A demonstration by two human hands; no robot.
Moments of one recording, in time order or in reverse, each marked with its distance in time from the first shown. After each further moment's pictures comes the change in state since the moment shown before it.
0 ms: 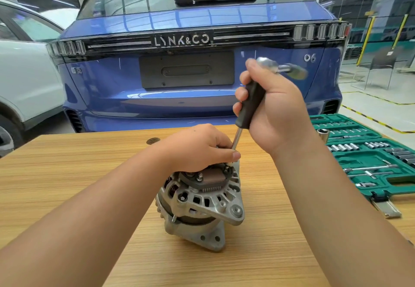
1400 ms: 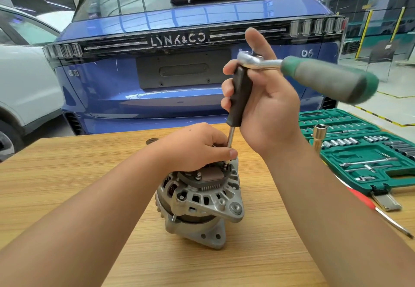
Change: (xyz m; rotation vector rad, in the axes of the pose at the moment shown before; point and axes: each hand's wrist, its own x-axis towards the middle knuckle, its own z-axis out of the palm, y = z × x) left_hand -0.003 -0.001 0.000 0.001 0.021 -0.027; right_hand -0.007 0.008 0.001 0.034 -0.297 -0.213
